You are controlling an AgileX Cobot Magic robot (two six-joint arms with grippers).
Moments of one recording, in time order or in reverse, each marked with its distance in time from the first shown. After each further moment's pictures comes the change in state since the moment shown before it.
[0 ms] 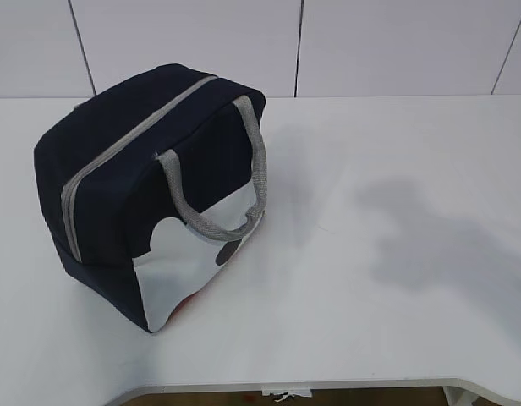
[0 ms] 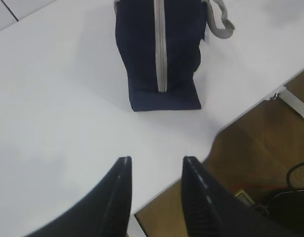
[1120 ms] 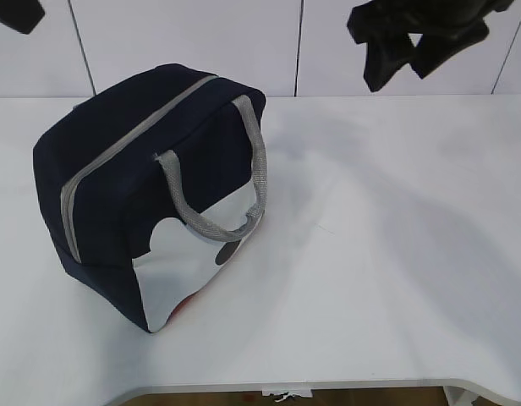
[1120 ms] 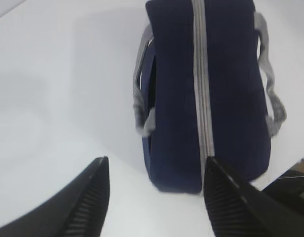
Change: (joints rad) left arm 0.000 0.915 -0.628 -0.008 -0.014 0.004; right arm 0.000 1.032 -0.752 -0.086 0.006 0.054
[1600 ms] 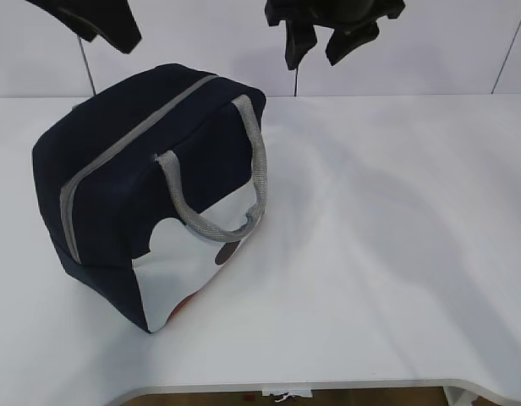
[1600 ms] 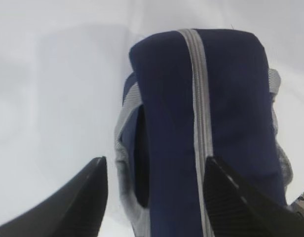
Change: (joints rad) left arm 0.000 0.307 -0.225 -0.090 -0.008 0.029; right arm 0.000 0.394 -0.489 0.080 0.000 0.045
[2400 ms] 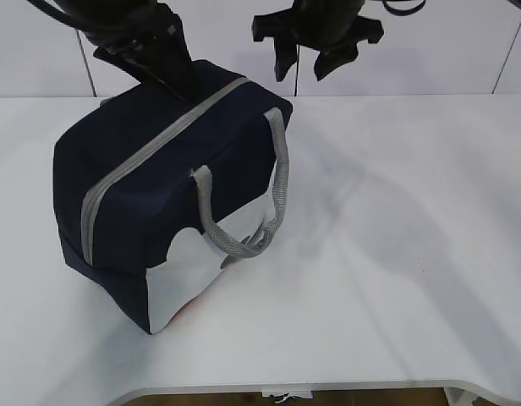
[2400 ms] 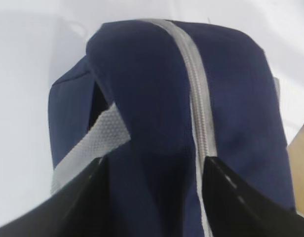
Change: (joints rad) left arm 0.000 0.168 -0.004 -0.248 0.000 0.132; right arm 0.002 0.161 -0.176 -0.053 -0.017 0.148
